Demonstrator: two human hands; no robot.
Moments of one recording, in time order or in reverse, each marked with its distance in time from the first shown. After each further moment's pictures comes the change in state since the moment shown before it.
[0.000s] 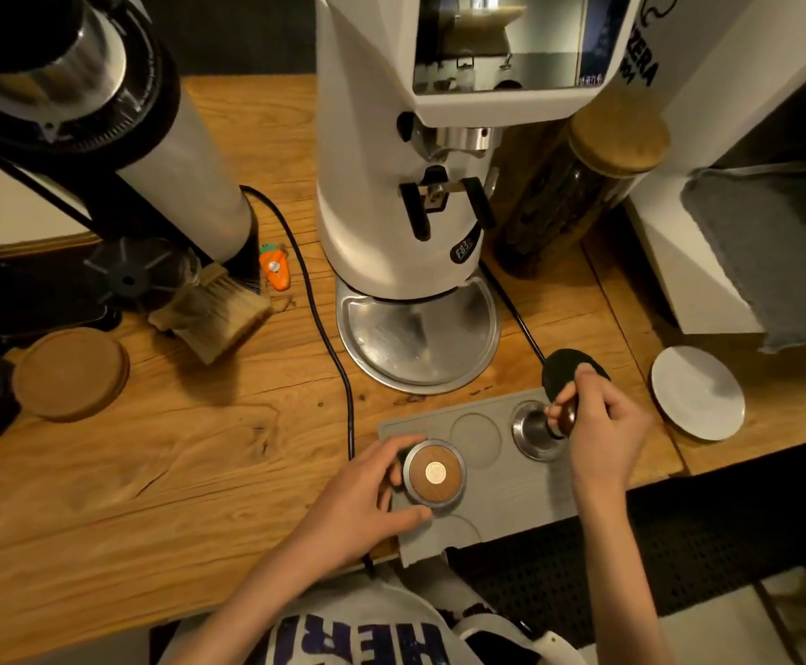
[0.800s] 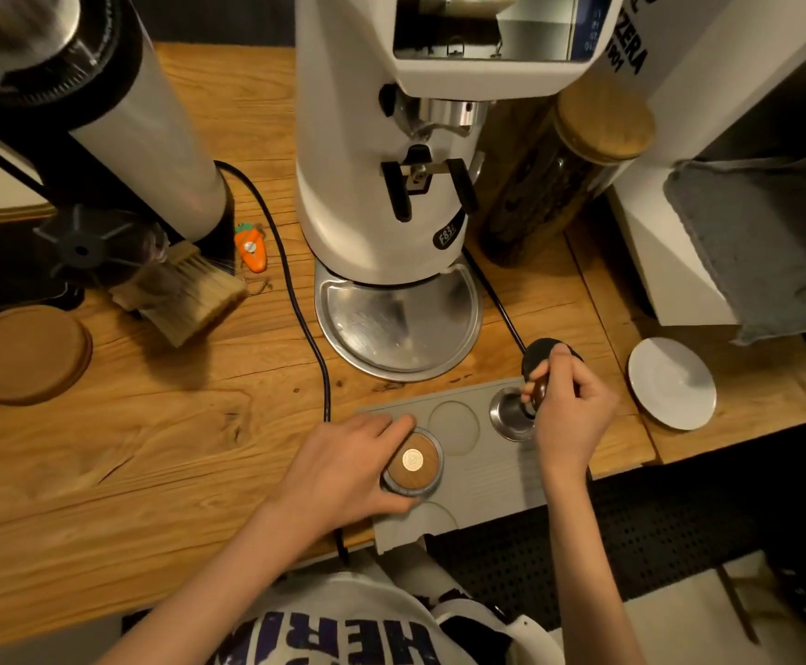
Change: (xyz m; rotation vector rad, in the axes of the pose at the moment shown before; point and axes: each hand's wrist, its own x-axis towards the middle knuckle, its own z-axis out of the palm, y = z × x) left_hand 0.026 0.004 -0.001 0.773 0.086 0.310; right_hand 0.005 0.005 0.010 -0.019 0.046 -0.026
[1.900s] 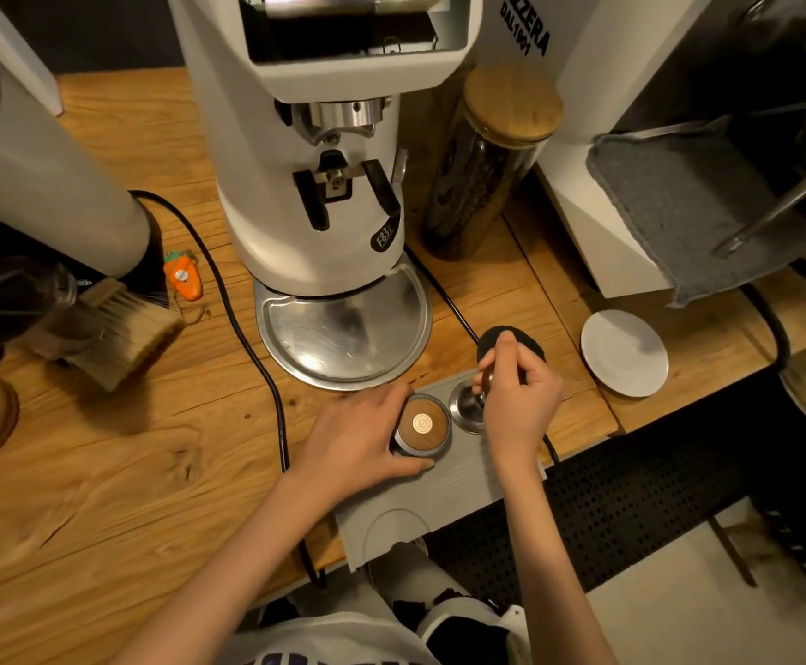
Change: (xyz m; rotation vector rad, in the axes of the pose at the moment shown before) left_hand 0.064 0.013 0.019 -0.046 0.030 0.045; right_hand 0.000 0.010 0.004 0.046 0.050 -0.011
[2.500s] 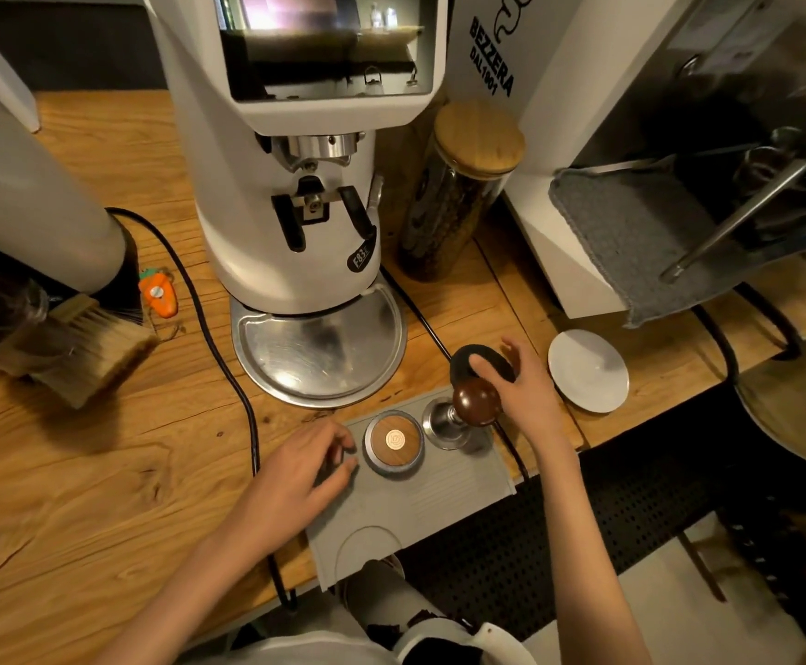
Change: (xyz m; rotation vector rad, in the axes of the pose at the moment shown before) left_hand -0.044 -0.014 -0.003 -0.428 0.112 -0.053; right_hand 0.067 0.012 -0.050 -0.591 -0.402 0.225
